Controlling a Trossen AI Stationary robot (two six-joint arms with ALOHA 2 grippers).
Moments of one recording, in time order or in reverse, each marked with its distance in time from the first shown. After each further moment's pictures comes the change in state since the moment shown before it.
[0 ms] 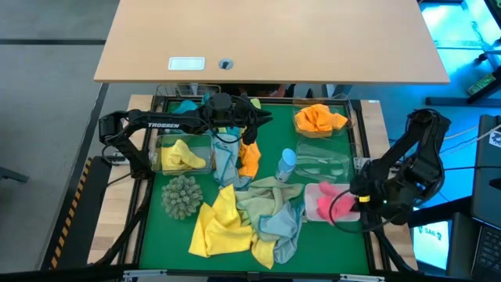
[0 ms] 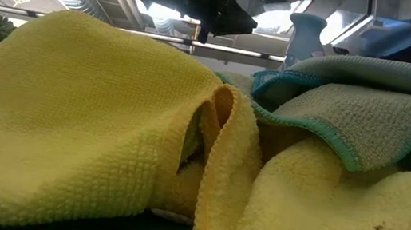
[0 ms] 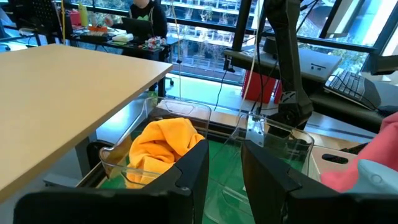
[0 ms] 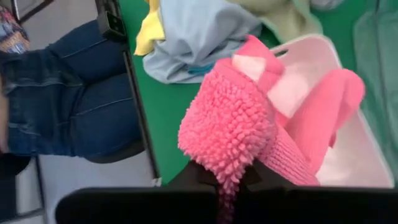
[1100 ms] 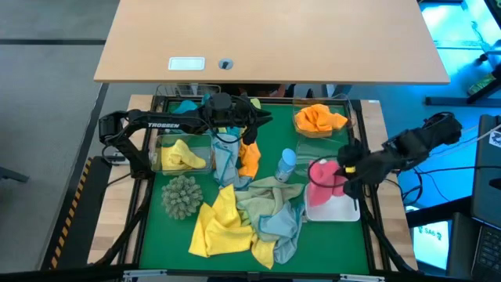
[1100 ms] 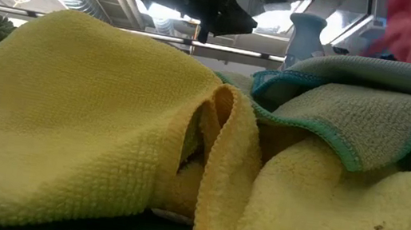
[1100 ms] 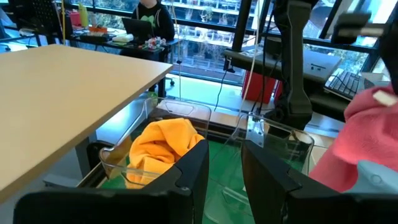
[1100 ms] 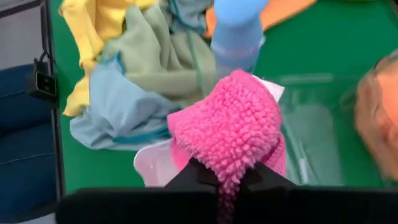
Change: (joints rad) left arm 0.000 0.000 0.000 0.002 0.000 0.000; right arm -0.458 -0.034 0.077 -0.066 0.043 -0.550
